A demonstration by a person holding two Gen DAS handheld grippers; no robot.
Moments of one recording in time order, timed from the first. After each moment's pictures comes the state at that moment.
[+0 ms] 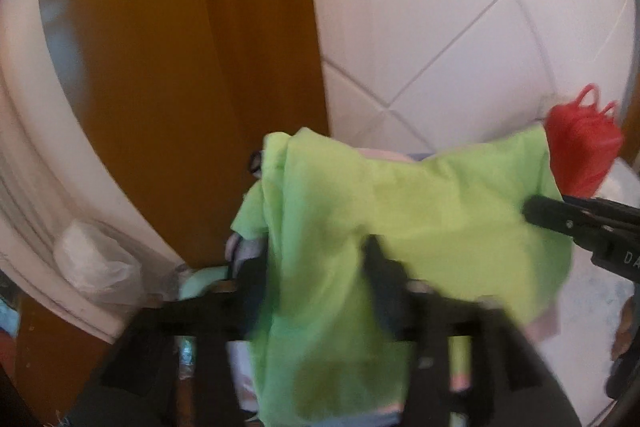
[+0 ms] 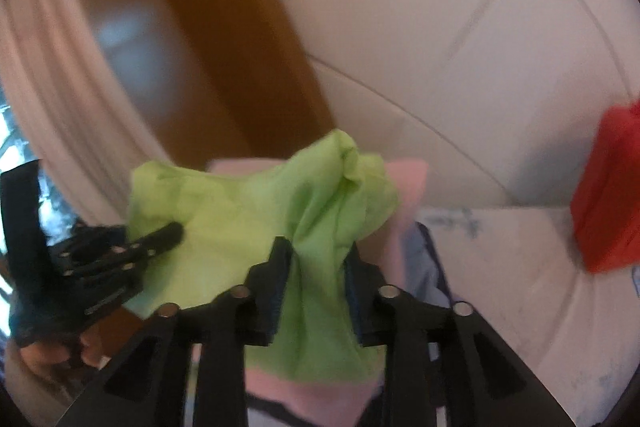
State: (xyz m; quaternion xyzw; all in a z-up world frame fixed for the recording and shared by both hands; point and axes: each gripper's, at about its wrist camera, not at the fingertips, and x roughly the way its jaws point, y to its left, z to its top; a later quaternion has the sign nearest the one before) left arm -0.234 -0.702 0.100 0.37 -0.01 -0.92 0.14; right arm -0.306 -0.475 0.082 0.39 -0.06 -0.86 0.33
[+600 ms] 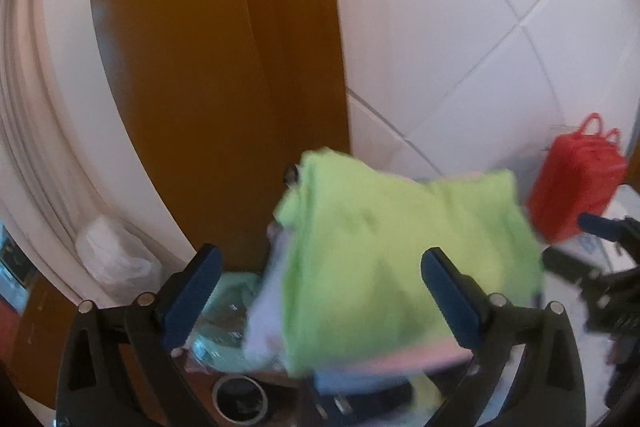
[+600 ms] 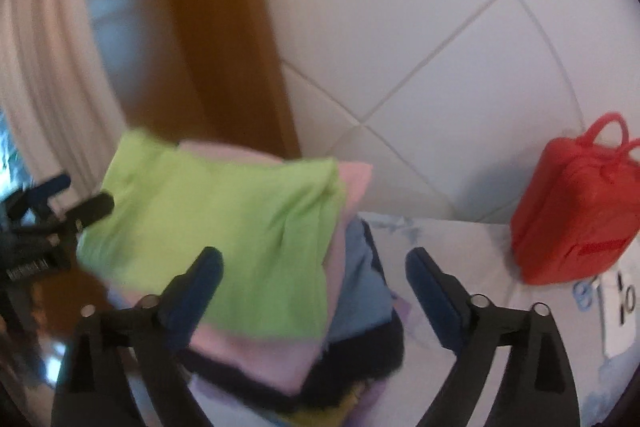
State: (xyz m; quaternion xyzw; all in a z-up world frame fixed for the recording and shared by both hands) left arm -0.164 -0.677 0.128 0.32 0.01 -0.93 0.16; right arm -0.261 -0.461 0.105 0.34 0.03 -0.90 0.28
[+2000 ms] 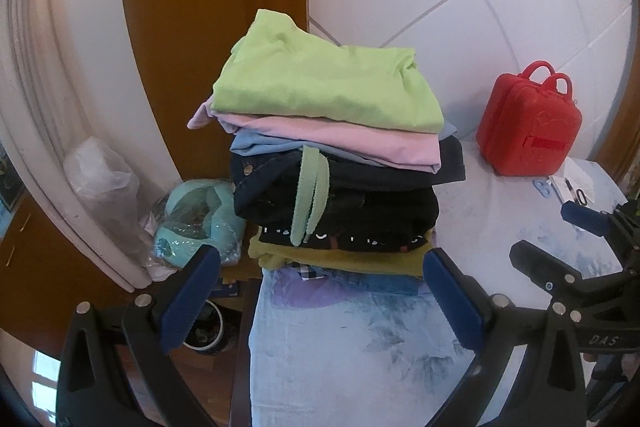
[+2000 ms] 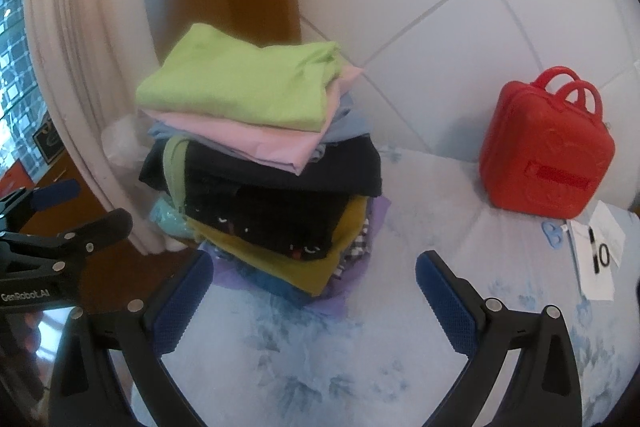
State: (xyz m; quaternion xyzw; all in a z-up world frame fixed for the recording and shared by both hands) left arm -0.050 -0.572 0.072 0.38 0.06 -0.91 0.15; right arm -0.123 -0.389 0.064 0.36 0.08 -0.89 0.28
